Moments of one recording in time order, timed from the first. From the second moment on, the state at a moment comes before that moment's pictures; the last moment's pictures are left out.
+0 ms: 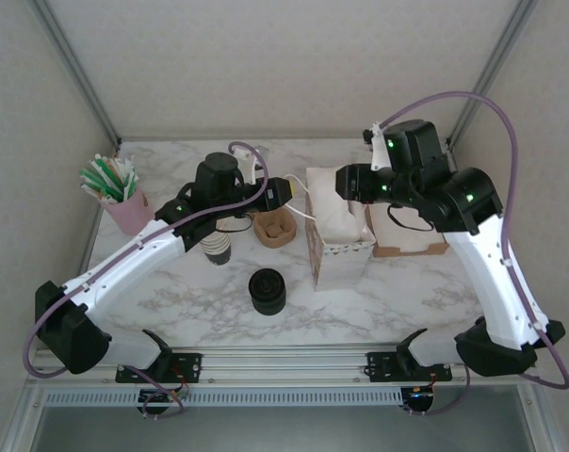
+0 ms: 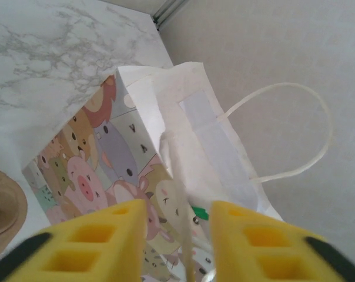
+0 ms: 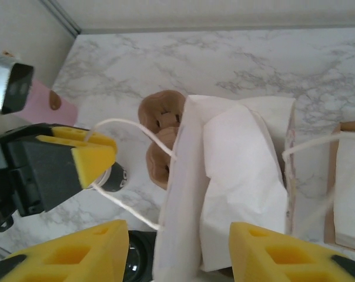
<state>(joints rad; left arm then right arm) -0.61 1.36 1.25 -0.25 0.34 -0.72 0.62 1.34 1.94 -1.27 -0.01 0.39</state>
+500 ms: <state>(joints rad) -0.61 1.20 1.26 -0.34 0.32 -0.70 0.62 1.23 1.74 -1.14 -0.20 0.39</state>
